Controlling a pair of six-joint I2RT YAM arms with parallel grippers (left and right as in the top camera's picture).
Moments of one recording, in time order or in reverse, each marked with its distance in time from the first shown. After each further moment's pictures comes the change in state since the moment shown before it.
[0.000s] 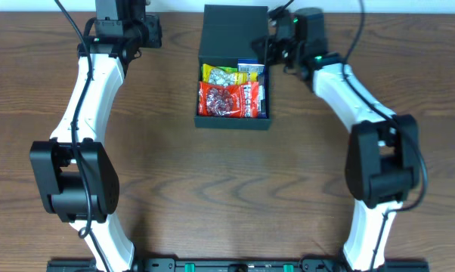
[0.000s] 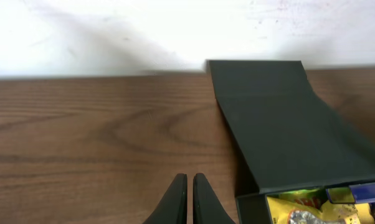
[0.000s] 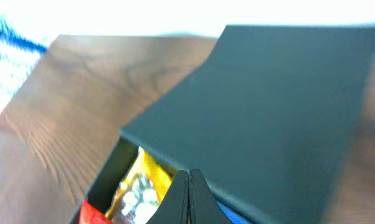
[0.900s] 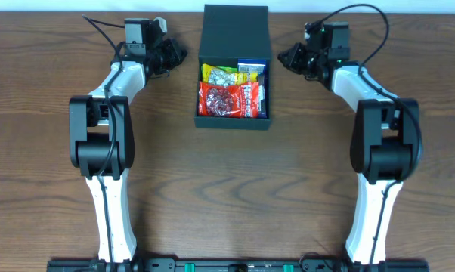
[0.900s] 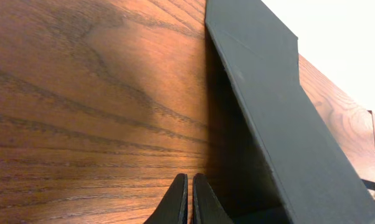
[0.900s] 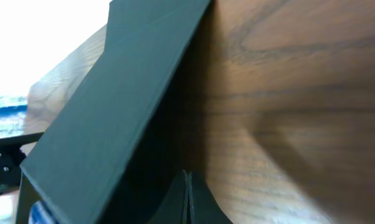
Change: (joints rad) left arm -0.006 0.391 0.003 0.269 0.321 -0.496; right arm -0.151 0.236 0.017 0.061 -0.088 0.302
